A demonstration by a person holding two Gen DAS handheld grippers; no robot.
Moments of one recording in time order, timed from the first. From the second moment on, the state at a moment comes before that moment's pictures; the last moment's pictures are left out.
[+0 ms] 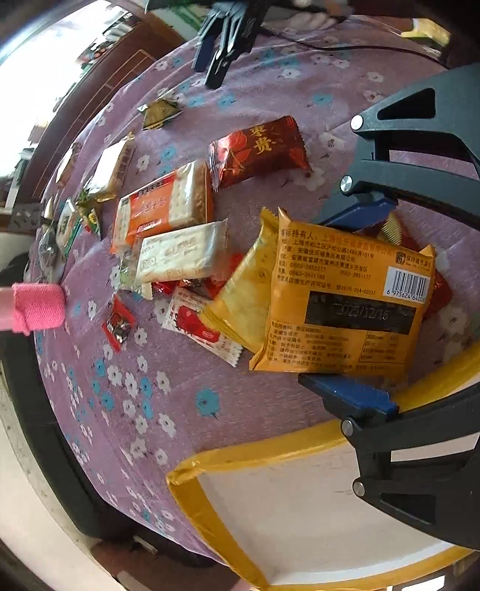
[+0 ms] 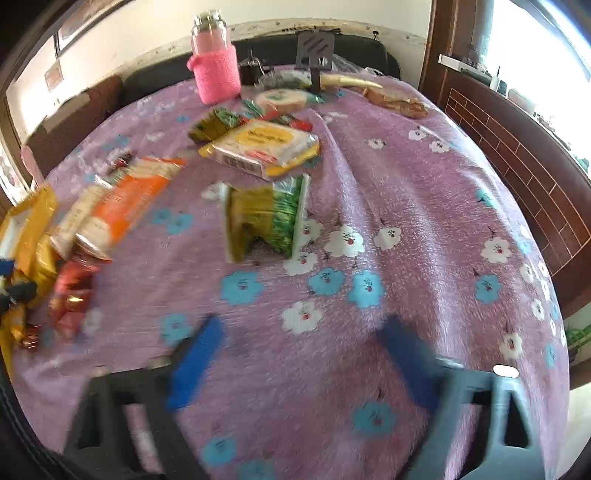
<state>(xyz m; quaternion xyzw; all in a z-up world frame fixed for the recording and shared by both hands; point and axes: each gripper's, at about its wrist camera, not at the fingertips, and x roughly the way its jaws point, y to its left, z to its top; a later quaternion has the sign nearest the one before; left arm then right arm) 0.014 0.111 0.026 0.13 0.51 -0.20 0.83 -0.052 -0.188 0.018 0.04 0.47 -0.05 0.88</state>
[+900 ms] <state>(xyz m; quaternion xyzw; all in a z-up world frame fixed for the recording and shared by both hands) -0.101 0.279 0.103 -0.15 0.36 -0.07 0.92 -0.071 0.000 0.088 0.06 0.41 0.19 0.89</state>
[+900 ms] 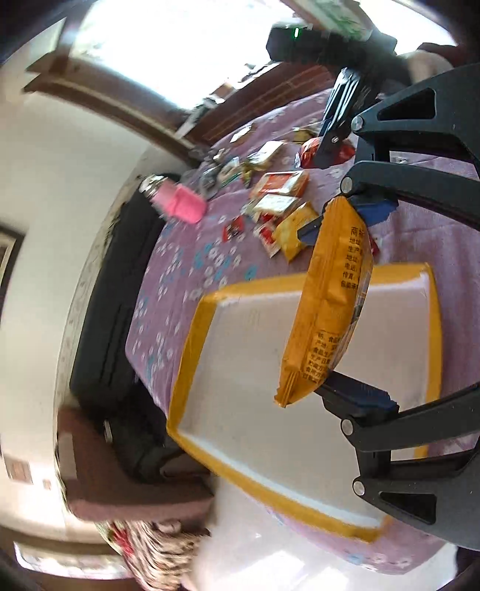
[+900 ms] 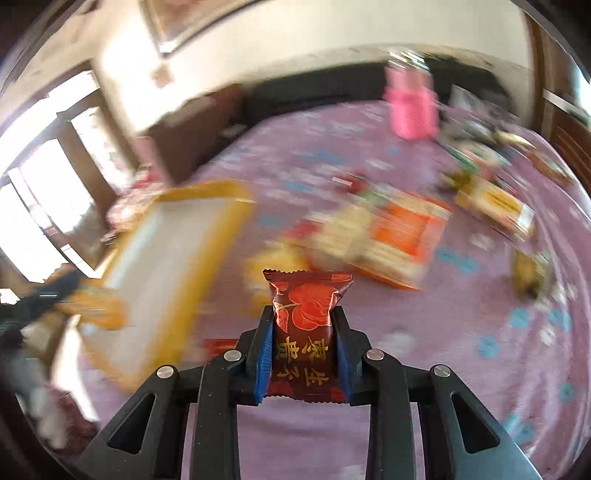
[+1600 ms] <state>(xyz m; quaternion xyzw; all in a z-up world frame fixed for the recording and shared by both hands) -0.107 0.359 0.059 -0.18 0.41 0.08 0.89 -0.089 0.198 0.062 -0.04 0.44 0.34 0.83</state>
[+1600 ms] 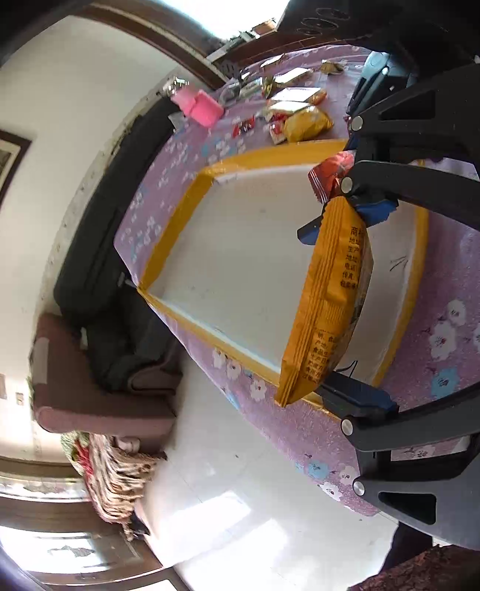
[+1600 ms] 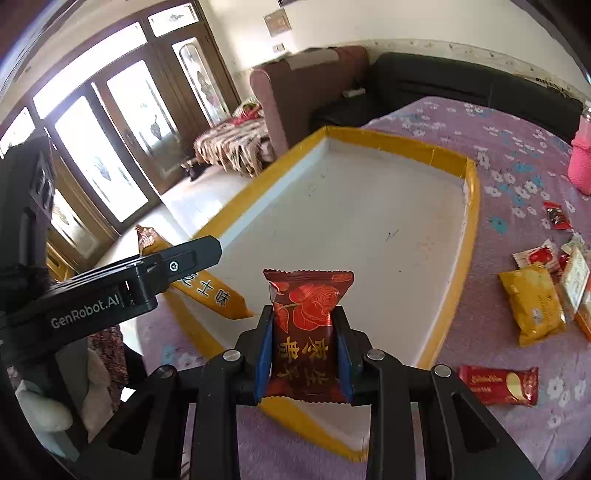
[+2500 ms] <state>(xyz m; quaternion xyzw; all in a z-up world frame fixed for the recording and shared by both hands) -0.133 0.361 0.079 -0.29 0.36 0.06 0.88 -0.092 0.159 0.080 0.01 0.40 0.33 0.86</state>
